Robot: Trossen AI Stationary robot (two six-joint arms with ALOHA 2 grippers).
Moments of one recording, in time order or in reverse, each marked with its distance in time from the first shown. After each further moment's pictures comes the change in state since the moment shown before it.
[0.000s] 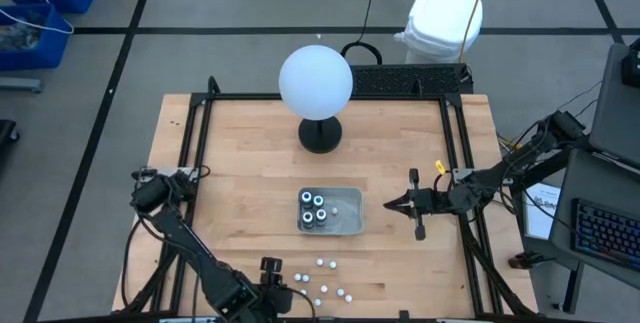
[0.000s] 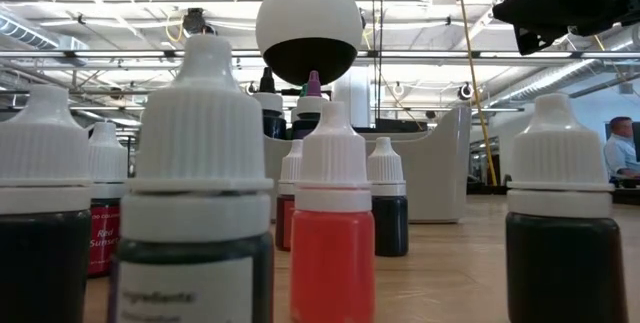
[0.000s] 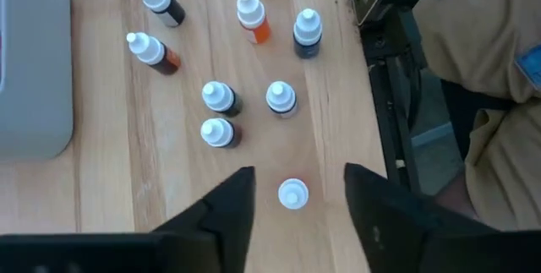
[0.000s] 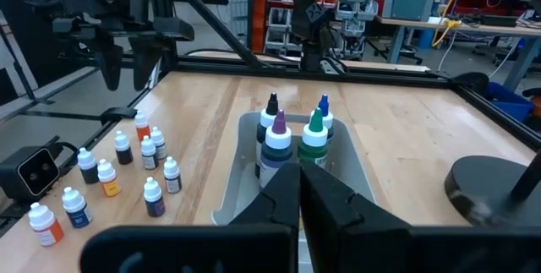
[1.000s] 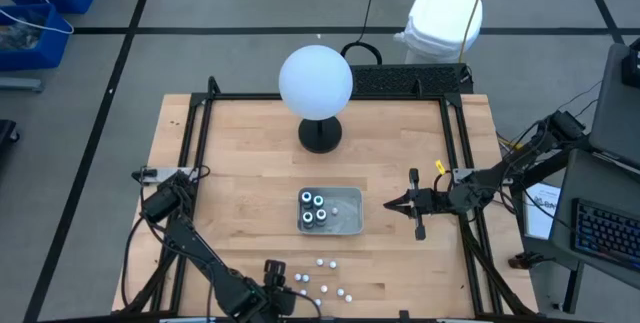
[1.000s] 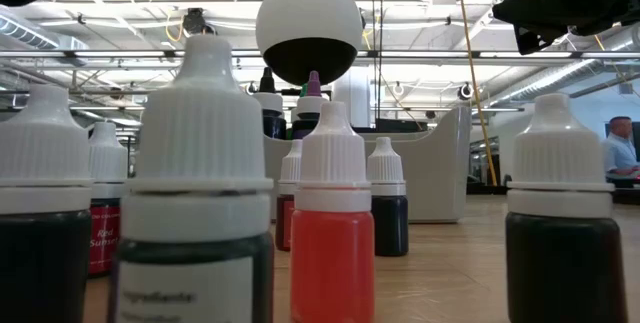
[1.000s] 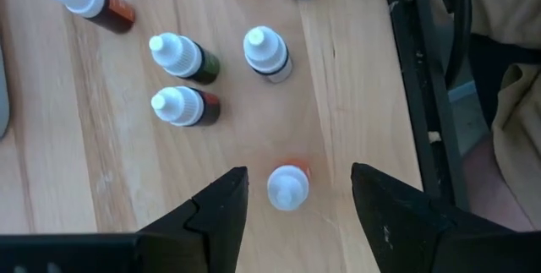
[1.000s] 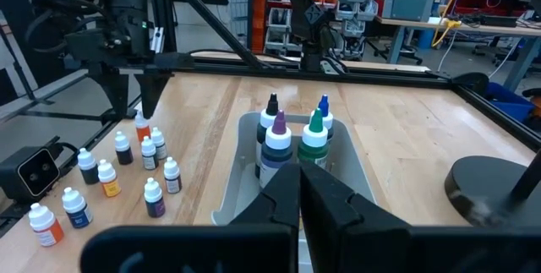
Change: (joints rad) left arm 0.011 0.103 0.000 -0.002 0.055 0.026; right arm 0.000 0.000 0.001 0.000 0.000 0.000
